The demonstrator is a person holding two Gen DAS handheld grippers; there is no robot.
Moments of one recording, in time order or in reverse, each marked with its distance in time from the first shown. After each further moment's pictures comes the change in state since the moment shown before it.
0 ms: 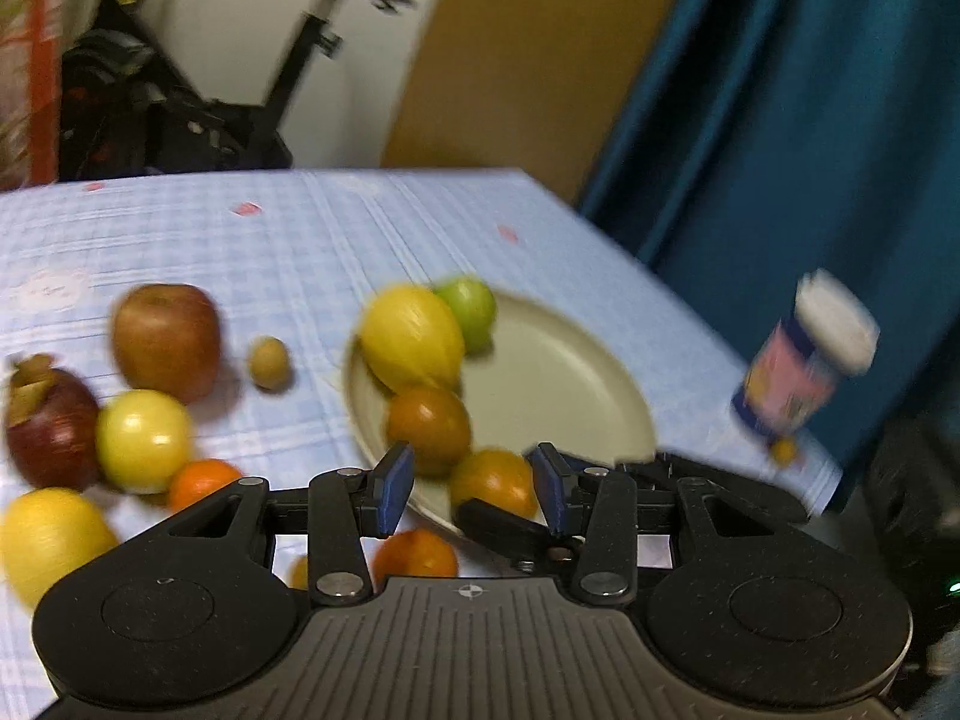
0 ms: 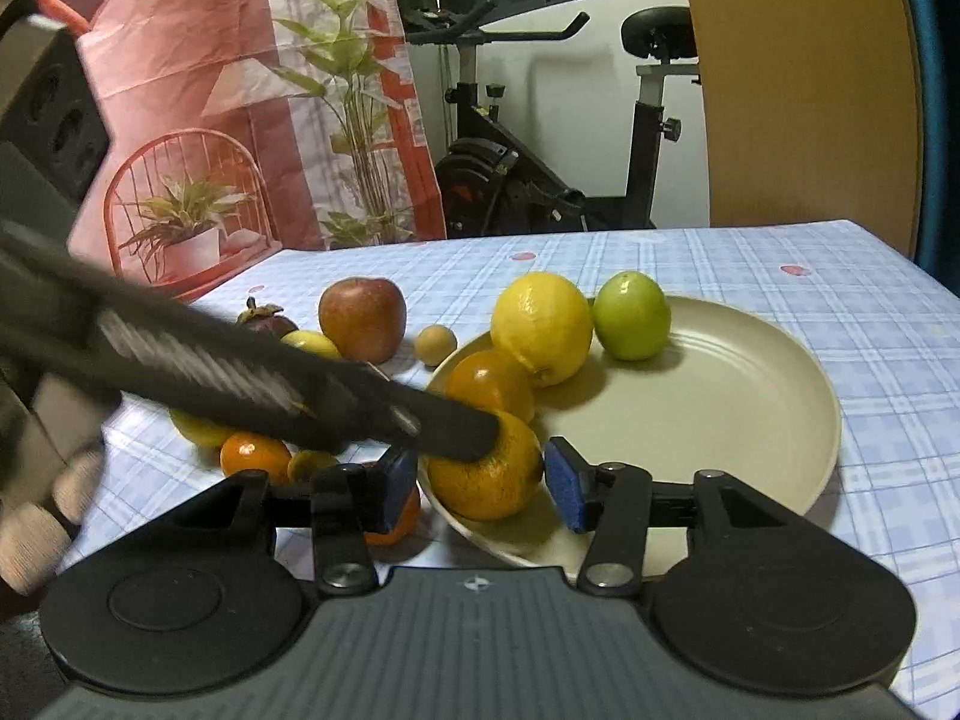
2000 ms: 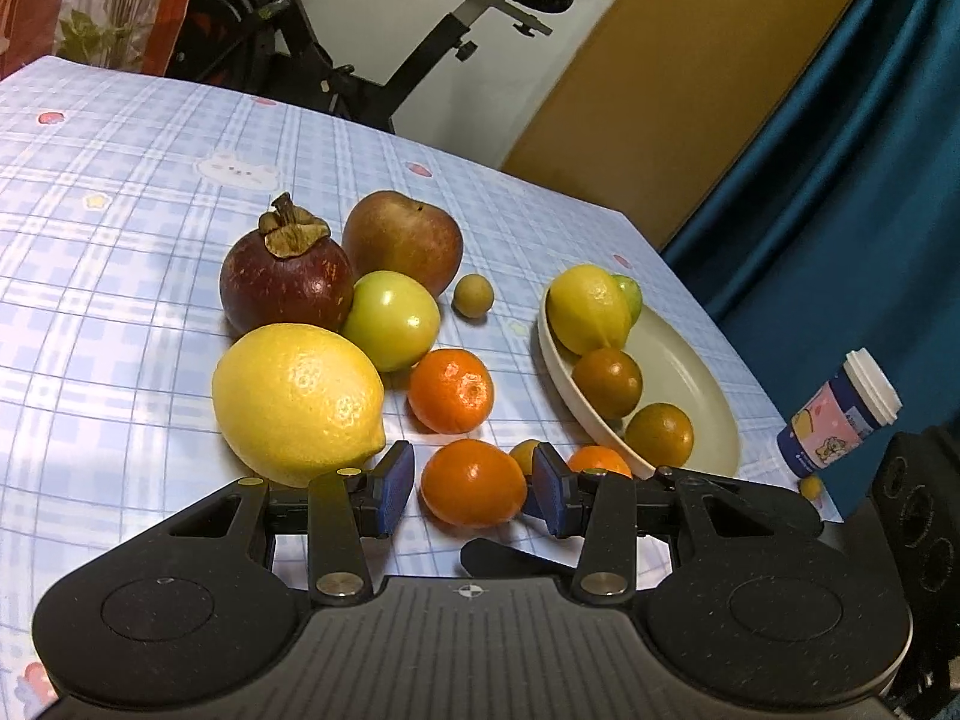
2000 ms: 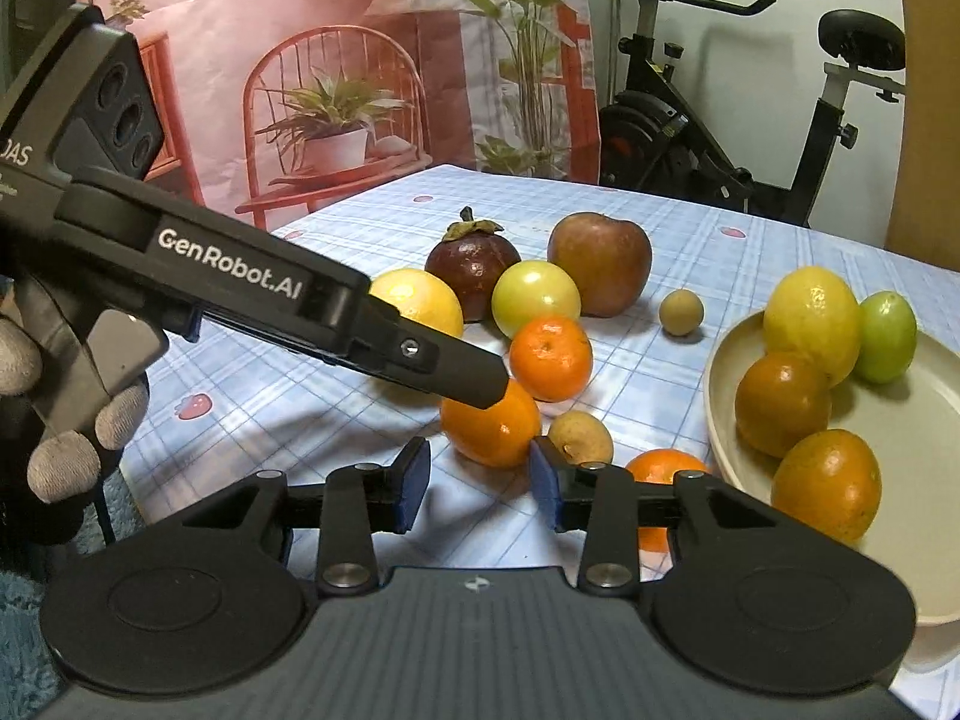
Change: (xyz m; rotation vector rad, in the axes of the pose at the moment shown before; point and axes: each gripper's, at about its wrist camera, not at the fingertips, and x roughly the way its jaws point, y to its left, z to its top) left arm -0.037 0.081 -0.049 -0.207 -0.032 0.040; right arm 0.043 0.085 -0.009 -0.227 0.140 0.212
